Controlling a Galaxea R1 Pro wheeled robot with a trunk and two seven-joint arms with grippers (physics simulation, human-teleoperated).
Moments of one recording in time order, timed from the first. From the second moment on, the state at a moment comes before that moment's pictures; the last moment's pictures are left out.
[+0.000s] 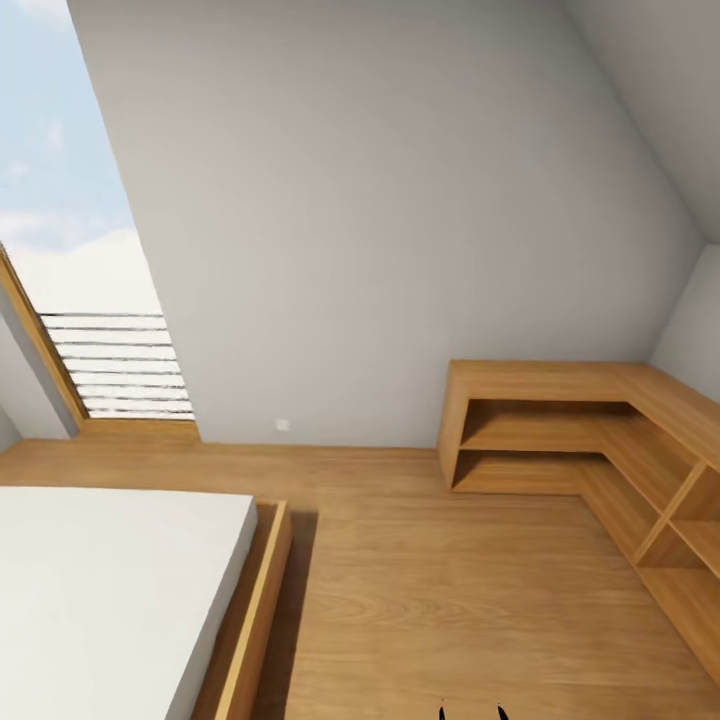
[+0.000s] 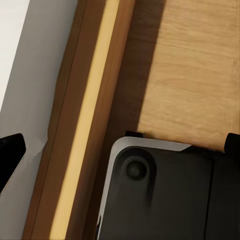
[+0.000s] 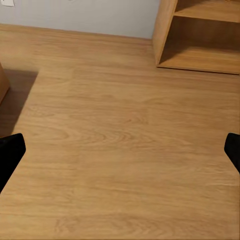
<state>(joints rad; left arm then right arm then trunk) 0.09 -0.04 0.23 -0.36 -0.07 -0.34 0.06 -0.30 0.11 0.19 0.02 0.08 -0.92 -0.33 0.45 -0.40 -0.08</state>
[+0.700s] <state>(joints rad) 0.09 -0.04 0.23 -0.36 -0.07 -0.34 0.06 -0.30 0.11 0.19 0.02 0.08 -0.92 -0.33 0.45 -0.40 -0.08</state>
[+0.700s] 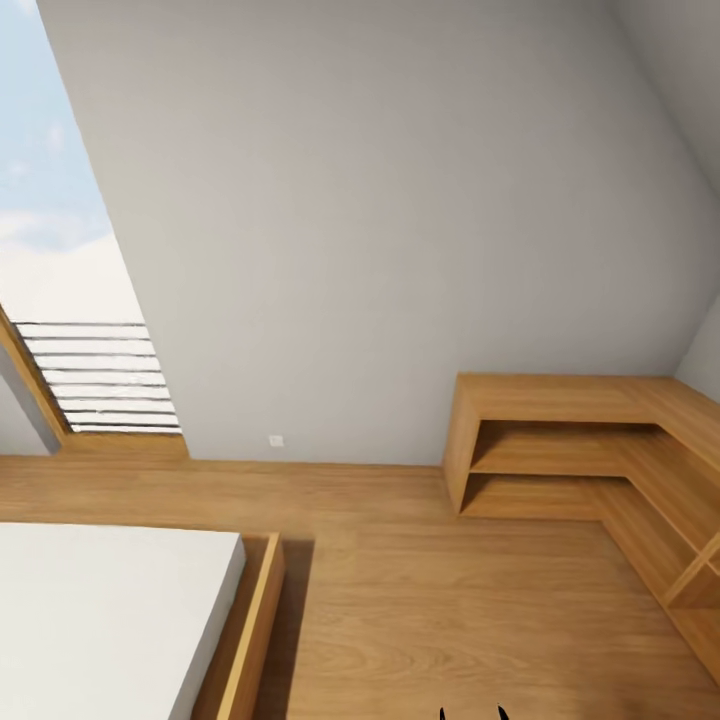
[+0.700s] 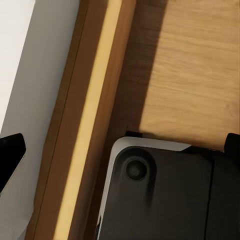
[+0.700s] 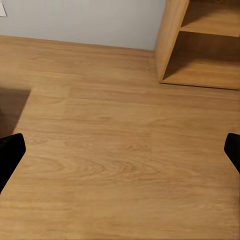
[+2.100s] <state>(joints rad) 0.09 -0.04 0.23 -0.36 -0.07 -0.34 0.06 -0.30 0.11 0.19 0.02 0.08 -0.92 -0.33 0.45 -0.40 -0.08</state>
